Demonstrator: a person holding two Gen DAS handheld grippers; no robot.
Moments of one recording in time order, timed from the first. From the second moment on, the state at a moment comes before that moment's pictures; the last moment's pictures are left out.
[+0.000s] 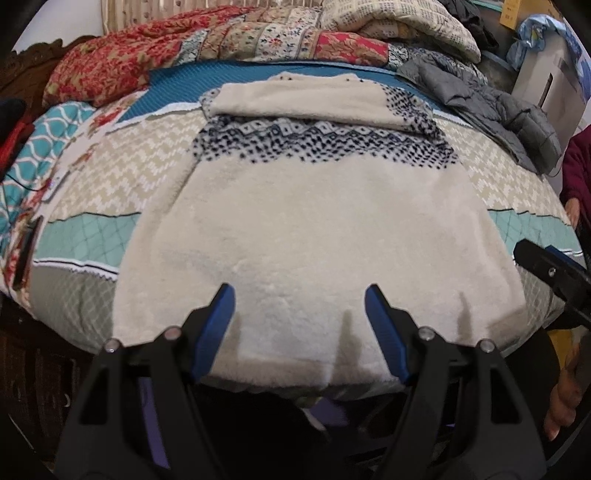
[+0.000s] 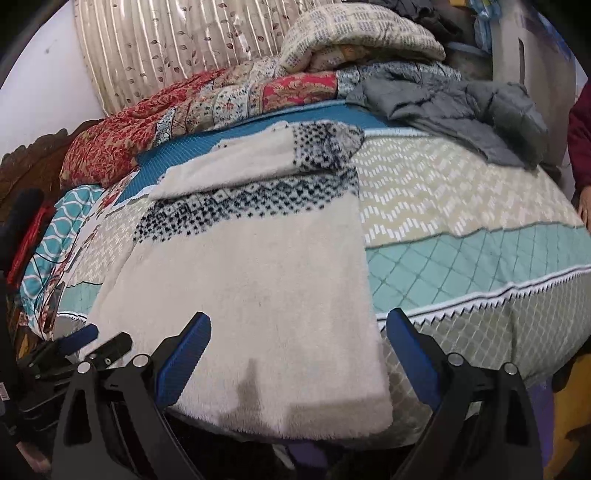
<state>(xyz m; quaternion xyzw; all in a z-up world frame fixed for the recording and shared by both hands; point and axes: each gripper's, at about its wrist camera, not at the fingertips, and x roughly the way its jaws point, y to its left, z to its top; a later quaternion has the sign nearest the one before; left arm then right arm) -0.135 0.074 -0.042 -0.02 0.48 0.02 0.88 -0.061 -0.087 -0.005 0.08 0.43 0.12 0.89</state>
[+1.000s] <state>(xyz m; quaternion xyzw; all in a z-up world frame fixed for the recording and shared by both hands) -0.137 0.084 -0.047 0.01 0.50 0.08 0.86 -0.058 -0.087 -0.029 0.10 0.48 0.13 0.86</state>
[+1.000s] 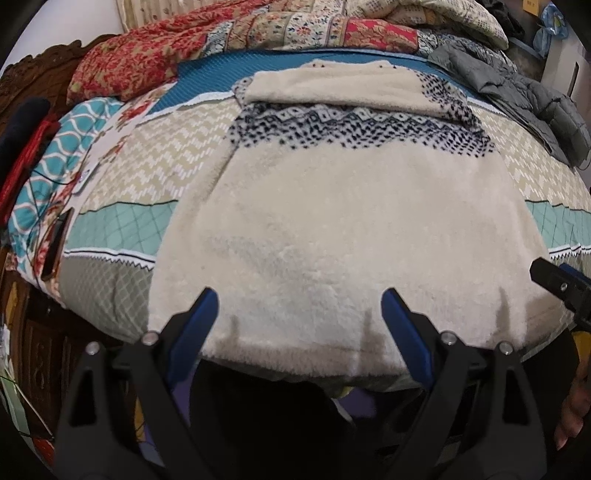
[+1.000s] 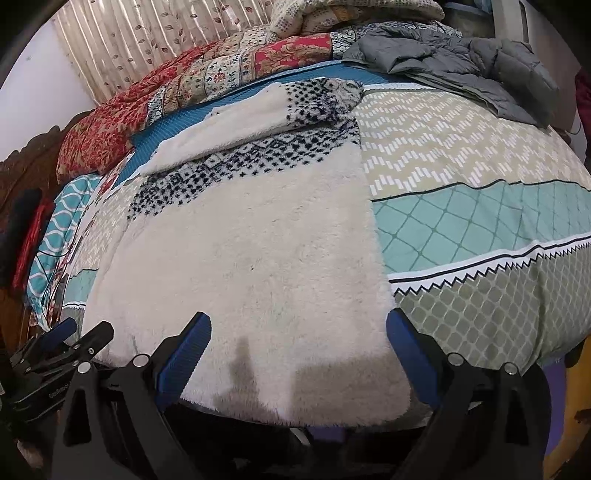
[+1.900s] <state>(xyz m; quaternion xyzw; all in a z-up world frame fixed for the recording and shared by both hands) -0.142 0.090 -0.051 0.00 0.51 0.08 0.86 -0.068 -0.082 -0.016 0.09 0.47 0.13 0.87</state>
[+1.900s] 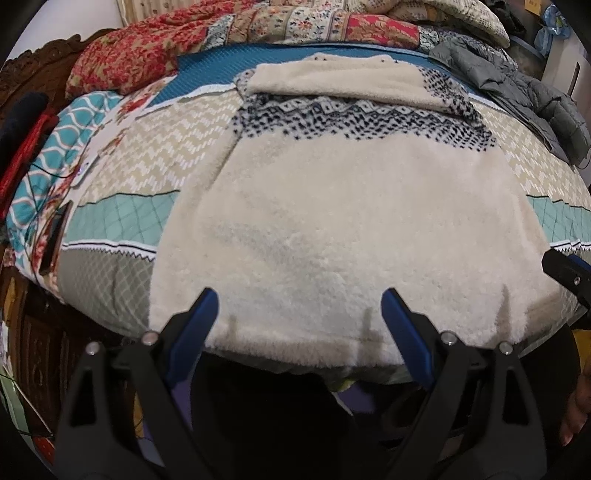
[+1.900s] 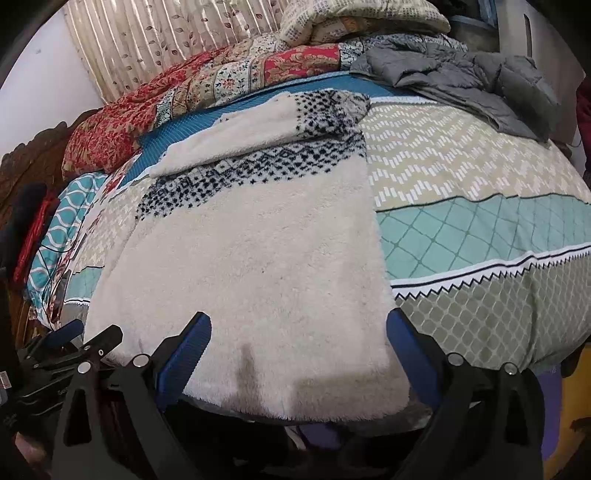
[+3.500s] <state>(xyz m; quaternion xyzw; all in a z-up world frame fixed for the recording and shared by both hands) -0.152 0.193 -0.035 -0.05 0.48 0.09 0.87 -0.063 -0.127 -0.025 0.10 0.47 0.16 0.86</state>
